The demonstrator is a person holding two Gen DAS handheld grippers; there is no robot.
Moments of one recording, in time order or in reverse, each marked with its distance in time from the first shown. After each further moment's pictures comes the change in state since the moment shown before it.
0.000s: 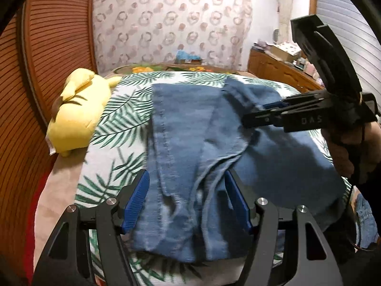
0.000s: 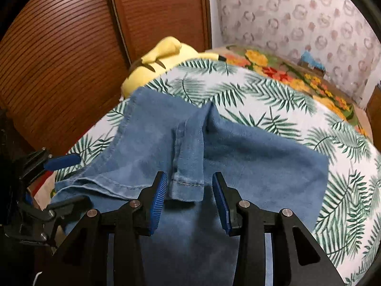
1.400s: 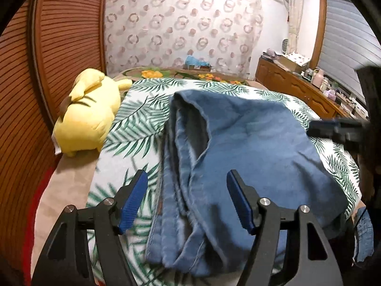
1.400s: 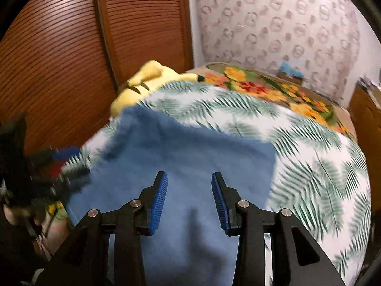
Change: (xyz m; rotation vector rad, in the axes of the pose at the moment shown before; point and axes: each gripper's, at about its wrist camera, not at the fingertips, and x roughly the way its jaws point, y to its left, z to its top) left arm 0.004 0.012 0.016 -0.040 -0.037 0.017; right arm -0.061 -0.022 -0.062 0.032 -0.153 -0.120
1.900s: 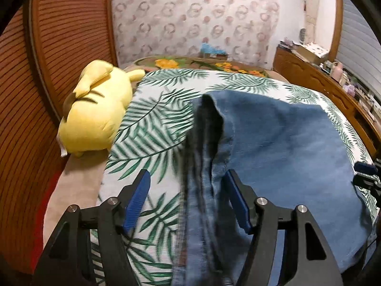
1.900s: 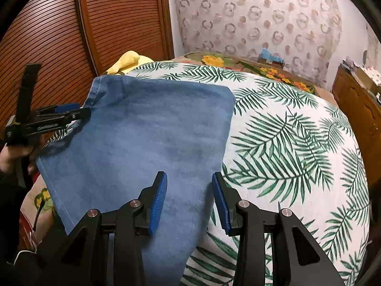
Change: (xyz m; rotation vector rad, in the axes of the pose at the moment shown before) left arm 0.053 0.025 0.024 -0.029 0.089 0.104; right arm -0.022 -0.019 -0.055 0.080 0.024 -0.049
